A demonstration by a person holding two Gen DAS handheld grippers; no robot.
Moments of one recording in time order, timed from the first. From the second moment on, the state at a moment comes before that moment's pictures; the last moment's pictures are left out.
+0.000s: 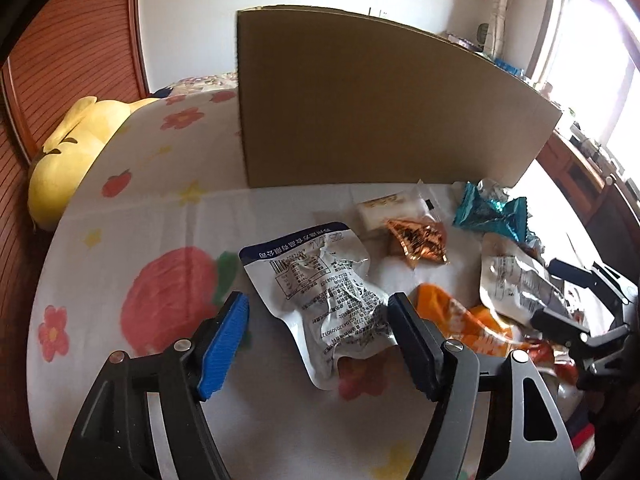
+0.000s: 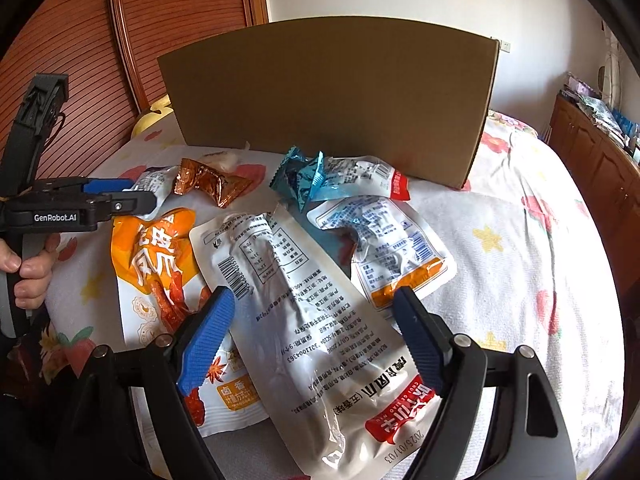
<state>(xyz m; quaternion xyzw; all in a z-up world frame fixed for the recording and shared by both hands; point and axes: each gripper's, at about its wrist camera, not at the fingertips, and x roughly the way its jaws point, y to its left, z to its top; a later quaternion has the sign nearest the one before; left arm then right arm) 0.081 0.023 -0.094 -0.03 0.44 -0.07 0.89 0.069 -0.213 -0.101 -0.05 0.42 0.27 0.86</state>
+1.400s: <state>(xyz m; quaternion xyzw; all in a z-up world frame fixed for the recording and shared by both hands) 0.068 0.022 -0.090 -0.01 0.41 -0.08 0.91 0.076 -0.217 -0.098 -0.05 0.44 0.28 0.85</state>
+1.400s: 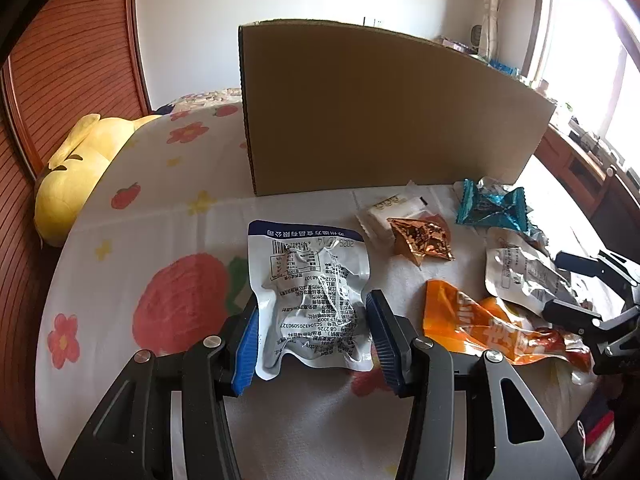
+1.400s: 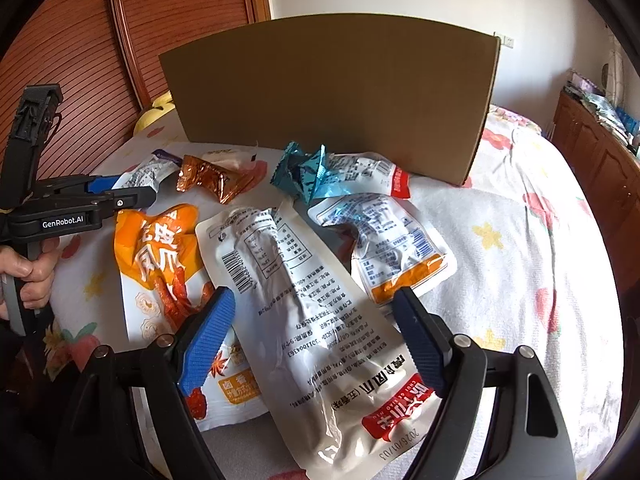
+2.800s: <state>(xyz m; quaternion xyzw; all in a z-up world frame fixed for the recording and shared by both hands) 0.033 0.018 -0.068 -0.02 0.38 -0.09 0.92 0.102 -0.180 -0.097 -0.14 0.46 0.33 0.81</state>
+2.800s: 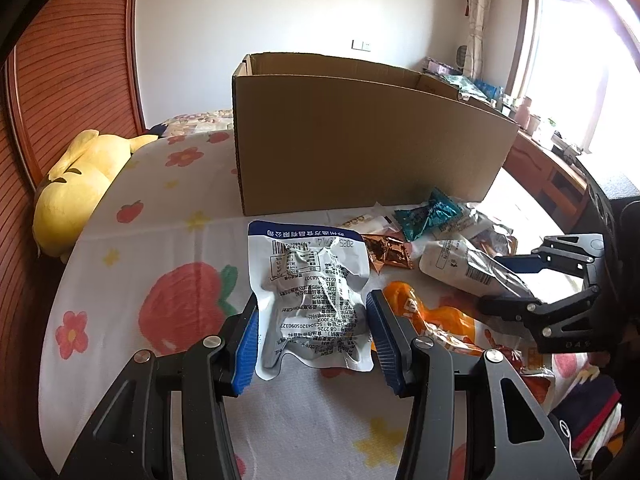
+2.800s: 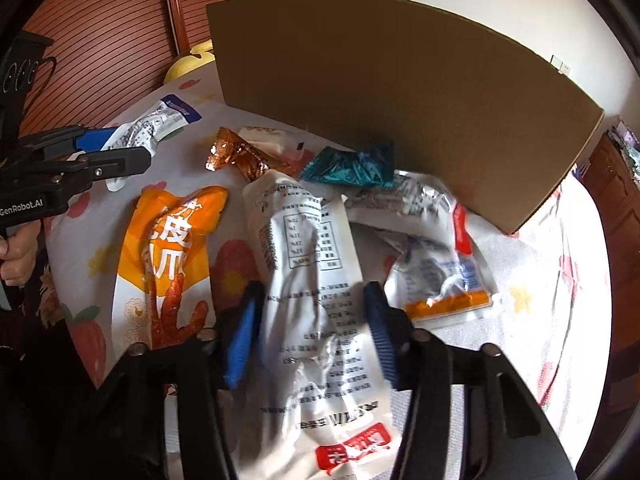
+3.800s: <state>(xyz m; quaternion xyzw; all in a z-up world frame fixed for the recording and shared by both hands) 0.024 0.011 -0.049 -0.02 0.35 -0.11 0.93 0.058 -0.222 -0.057 -0.05 0.40 0.30 0.87</state>
